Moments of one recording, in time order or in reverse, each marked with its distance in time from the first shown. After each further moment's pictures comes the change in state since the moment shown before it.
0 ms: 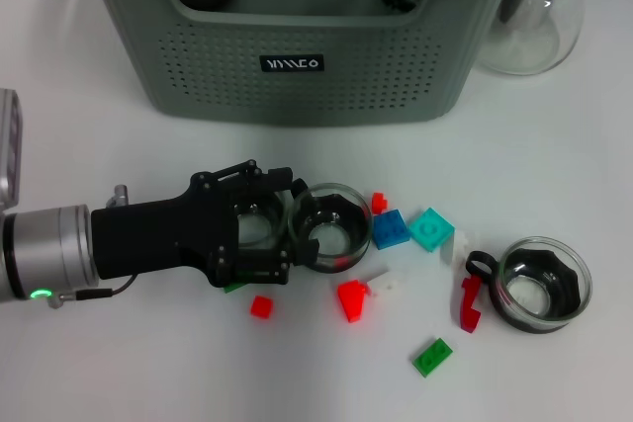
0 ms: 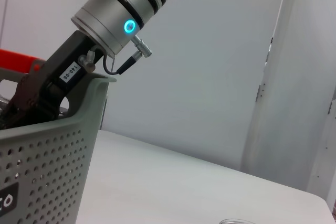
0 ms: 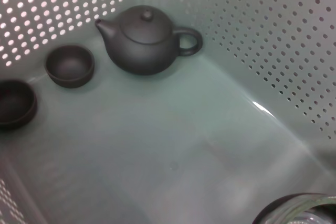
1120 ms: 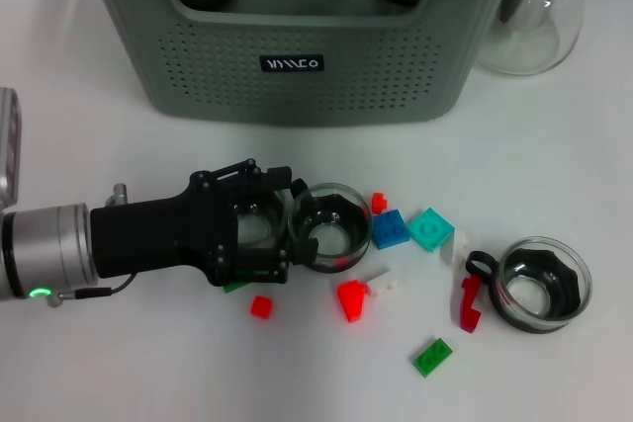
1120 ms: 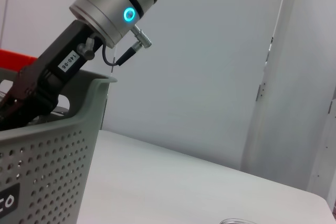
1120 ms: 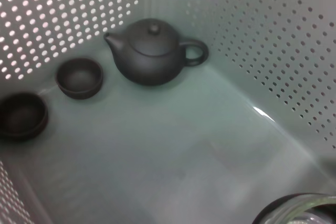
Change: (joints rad) left arm -0.002 0.002 0.000 0.000 0.000 0.000 0.000; right arm 0.022 -0.010 0.014 -0.001 0.011 -0.031 0.004
